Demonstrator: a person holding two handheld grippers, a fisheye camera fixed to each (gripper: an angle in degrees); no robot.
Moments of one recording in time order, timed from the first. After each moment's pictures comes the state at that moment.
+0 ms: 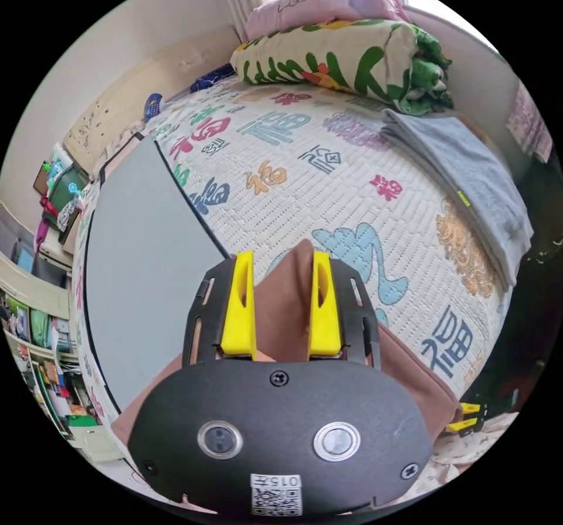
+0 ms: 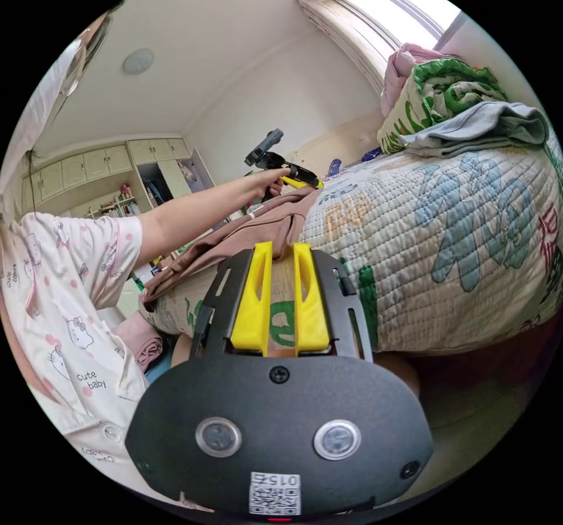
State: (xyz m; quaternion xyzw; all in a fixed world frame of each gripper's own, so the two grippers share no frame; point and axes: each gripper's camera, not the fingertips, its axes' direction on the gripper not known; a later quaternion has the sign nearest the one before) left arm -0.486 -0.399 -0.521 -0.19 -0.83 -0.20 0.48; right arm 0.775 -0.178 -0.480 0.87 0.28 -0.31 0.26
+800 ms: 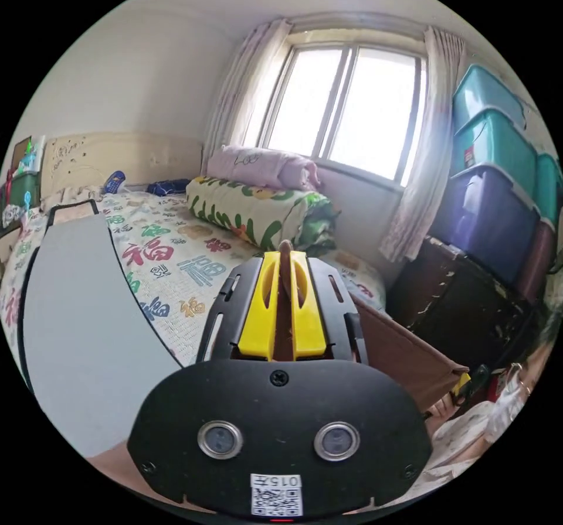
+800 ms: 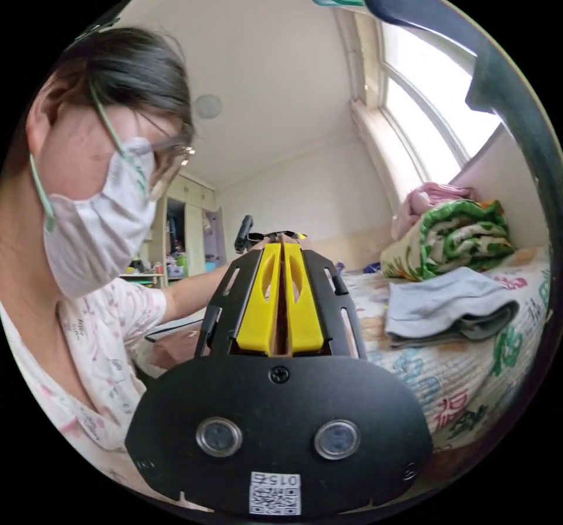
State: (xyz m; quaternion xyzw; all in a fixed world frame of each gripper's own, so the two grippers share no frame) left arm -0.274 -0.395 -0.495 0.08 -0.71 0.04 0.70; right arm 0.842 -0.010 -0.325 0.85 0.35 -0.40 0.02
